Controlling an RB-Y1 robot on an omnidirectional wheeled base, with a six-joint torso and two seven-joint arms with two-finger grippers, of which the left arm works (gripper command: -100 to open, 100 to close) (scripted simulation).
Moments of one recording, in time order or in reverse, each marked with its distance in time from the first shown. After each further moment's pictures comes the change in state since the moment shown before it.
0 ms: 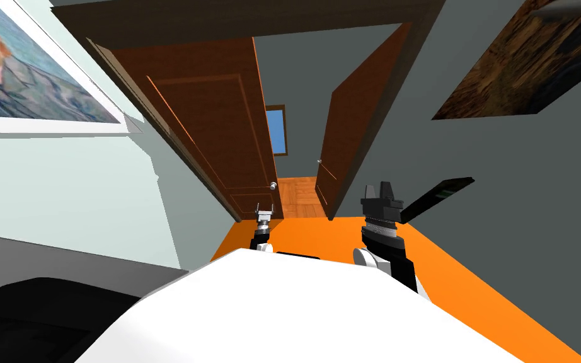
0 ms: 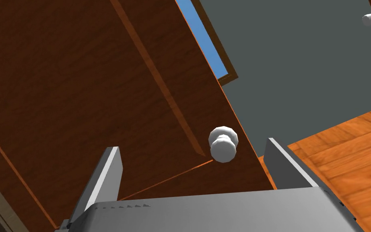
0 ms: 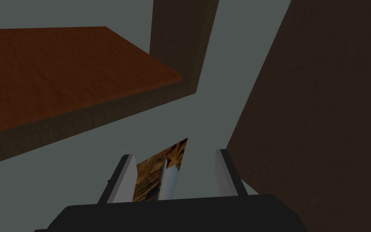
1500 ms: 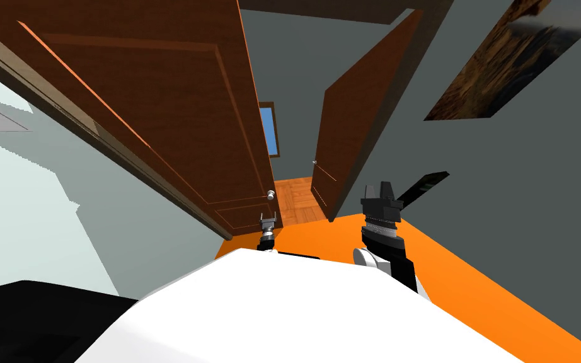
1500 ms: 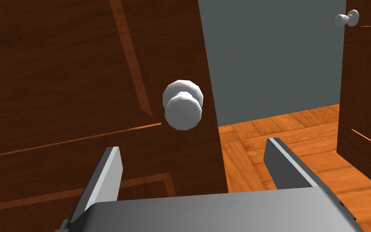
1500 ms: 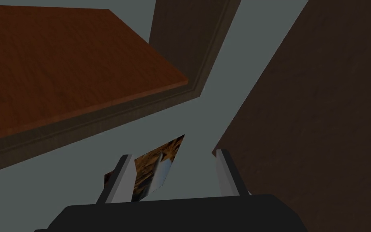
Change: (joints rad) arm -0.066 -0.052 -0.072 0.276 0.191 -0.081 0.198
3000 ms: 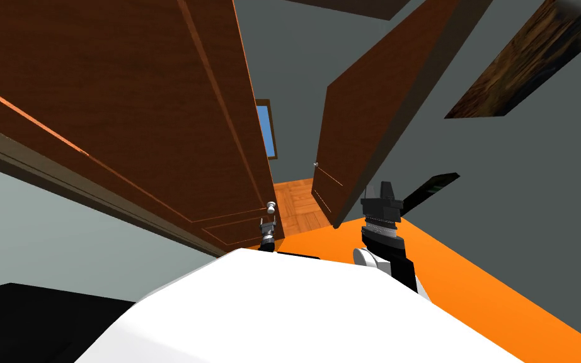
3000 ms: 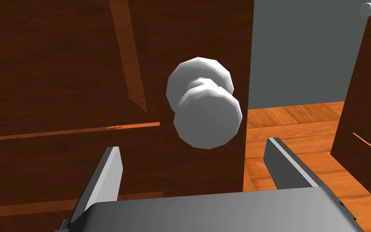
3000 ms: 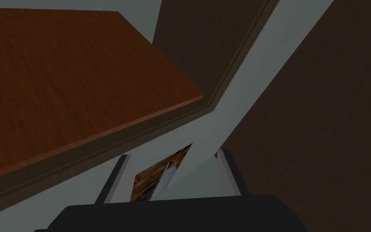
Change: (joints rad) arm -0.049 -0.007 -0.024 0.162 0.104 -0.043 0.114
